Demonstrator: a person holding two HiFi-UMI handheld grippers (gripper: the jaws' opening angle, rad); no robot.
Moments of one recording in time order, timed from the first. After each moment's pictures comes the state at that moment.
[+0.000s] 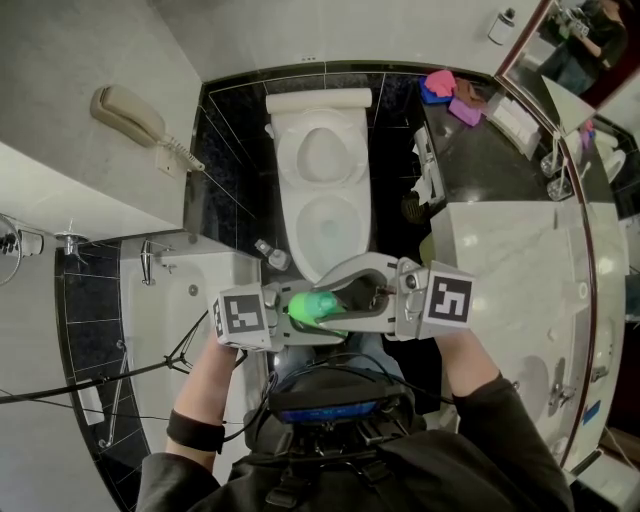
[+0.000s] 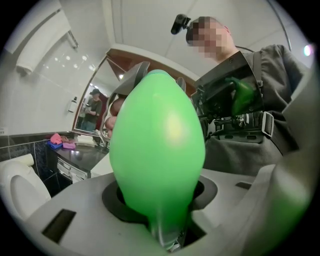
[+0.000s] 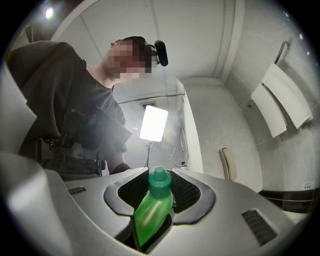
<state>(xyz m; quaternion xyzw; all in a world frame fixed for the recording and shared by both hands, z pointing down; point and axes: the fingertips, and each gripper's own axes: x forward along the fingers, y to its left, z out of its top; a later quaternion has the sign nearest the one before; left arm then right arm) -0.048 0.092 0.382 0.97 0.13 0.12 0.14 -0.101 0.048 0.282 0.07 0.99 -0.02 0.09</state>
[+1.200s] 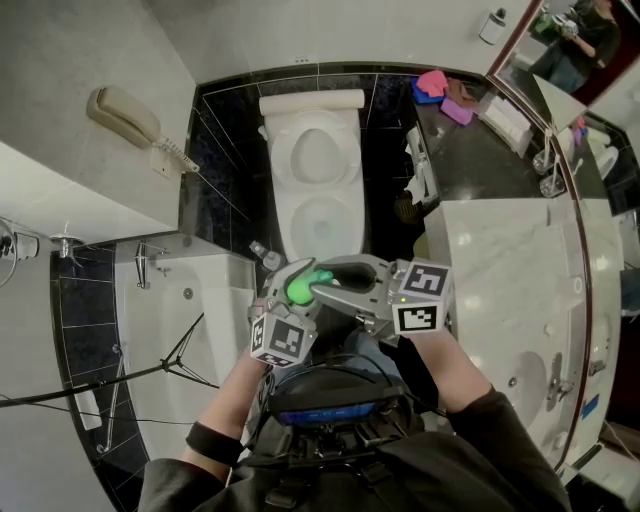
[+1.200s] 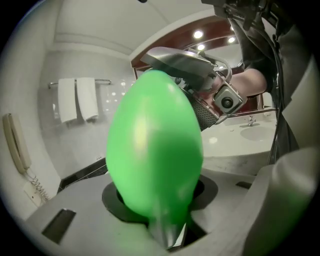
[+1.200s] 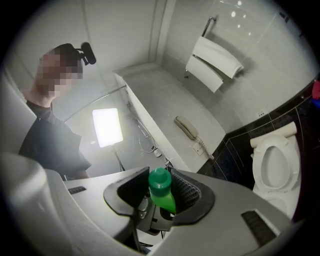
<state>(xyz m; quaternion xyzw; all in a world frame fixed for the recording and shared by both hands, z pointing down) -0.076 0.001 0.484 0.91 -0.32 0.25 -0.06 -0.098 0.003 0.372 -0.11 0.95 -0.30 0.02</state>
